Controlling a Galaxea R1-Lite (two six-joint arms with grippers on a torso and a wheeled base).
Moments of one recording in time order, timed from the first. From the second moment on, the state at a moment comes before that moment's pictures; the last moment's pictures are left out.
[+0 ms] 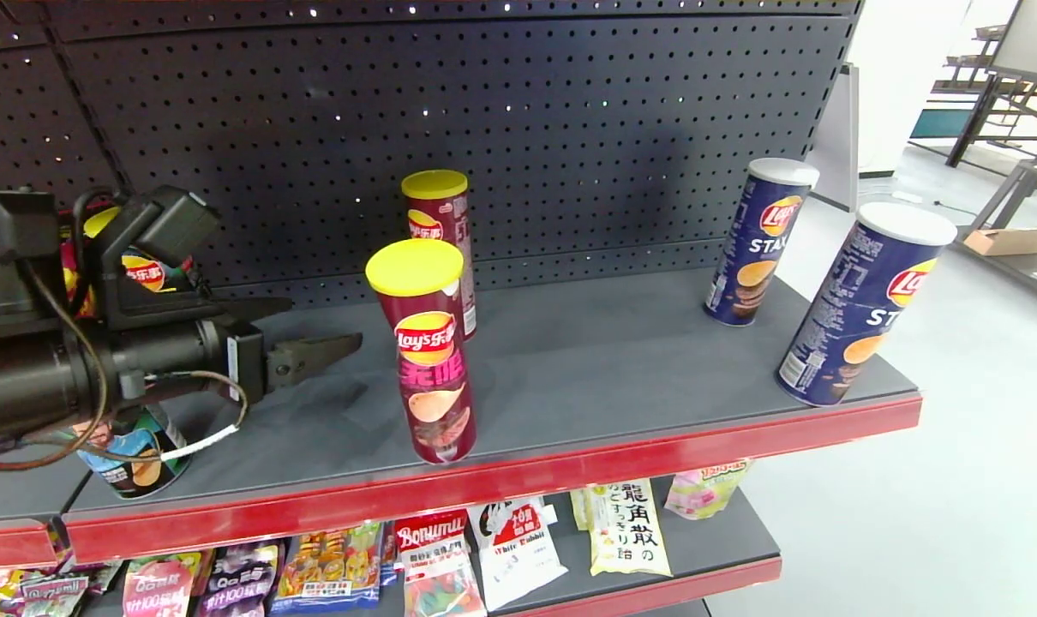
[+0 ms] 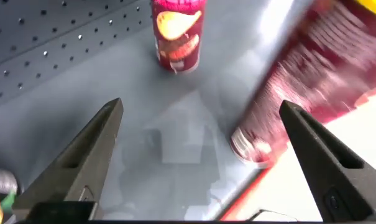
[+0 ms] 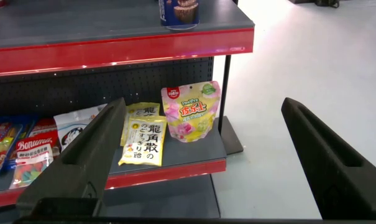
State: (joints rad) left arm -0.21 1.40 -0.75 -0.33 -0.36 0.09; right arm 0.00 0.00 0.00 0.01 -0.01 0.00
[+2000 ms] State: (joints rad) left arm -0.07 0.36 -0.37 0.08 0.14 0.27; right arm 0.00 0.00 0.00 0.01 0.00 -0.01
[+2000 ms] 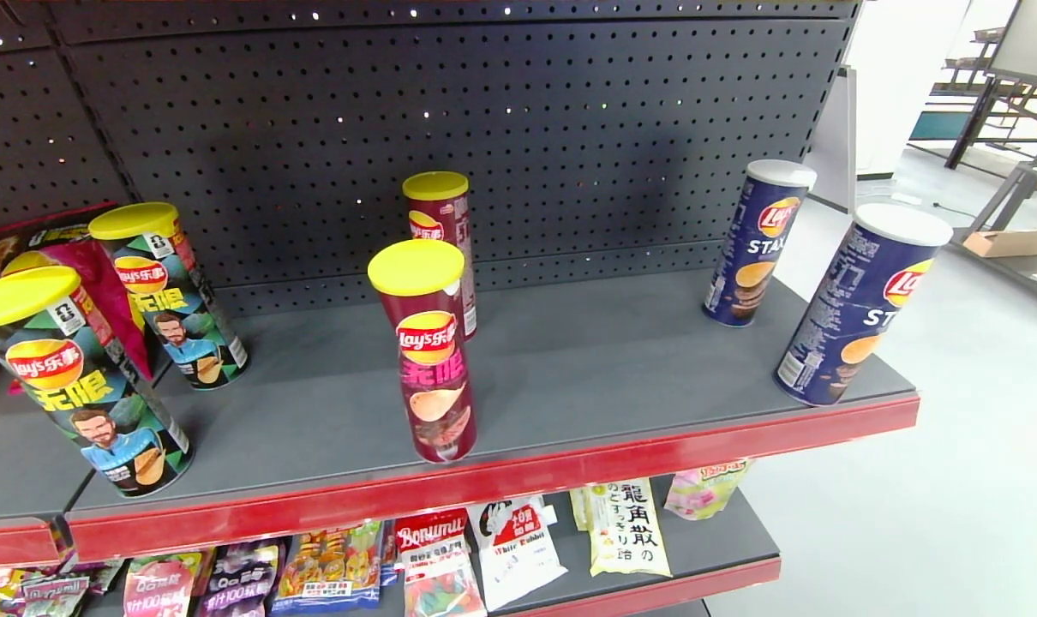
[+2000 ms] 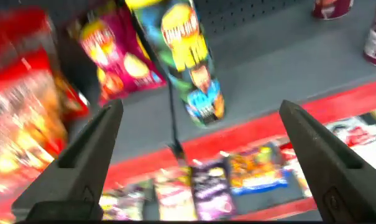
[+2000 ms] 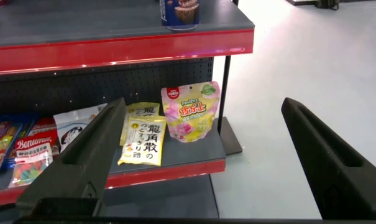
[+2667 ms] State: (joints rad) left arm -0.05 0.10 -0.08 0.06 0.02 0.06; right arm 0.00 0.00 0.00 0.01 0.00 -0.01
